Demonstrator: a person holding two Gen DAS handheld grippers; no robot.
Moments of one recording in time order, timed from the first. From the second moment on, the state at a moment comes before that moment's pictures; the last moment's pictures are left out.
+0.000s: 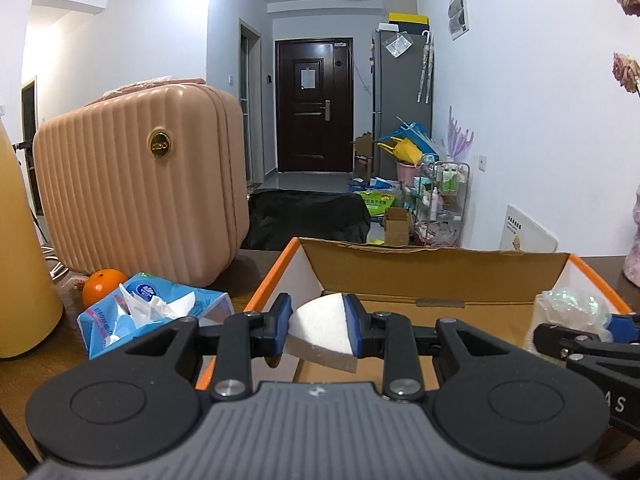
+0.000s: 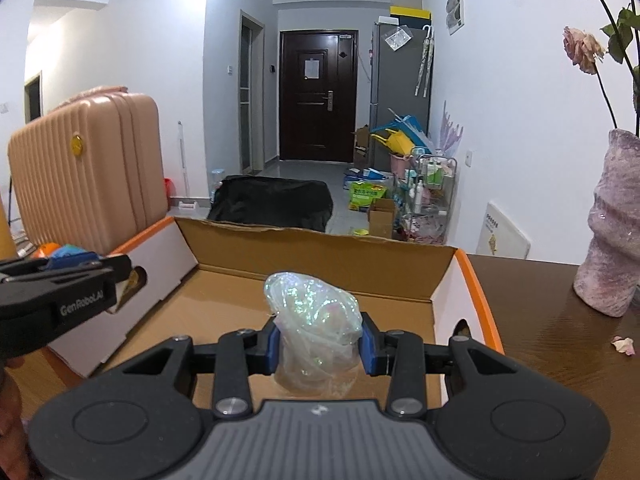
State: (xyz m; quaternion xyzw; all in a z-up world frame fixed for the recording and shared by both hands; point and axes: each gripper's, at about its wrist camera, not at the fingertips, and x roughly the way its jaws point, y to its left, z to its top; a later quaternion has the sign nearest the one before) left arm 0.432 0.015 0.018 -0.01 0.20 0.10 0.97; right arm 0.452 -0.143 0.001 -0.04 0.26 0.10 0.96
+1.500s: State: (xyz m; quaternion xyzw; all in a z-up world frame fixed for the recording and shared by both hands) left arm 0.416 0.031 0.011 -0.04 0.19 0.11 0.98; right arm 0.438 -0.167 0.000 -0.03 0.27 0.06 0.96
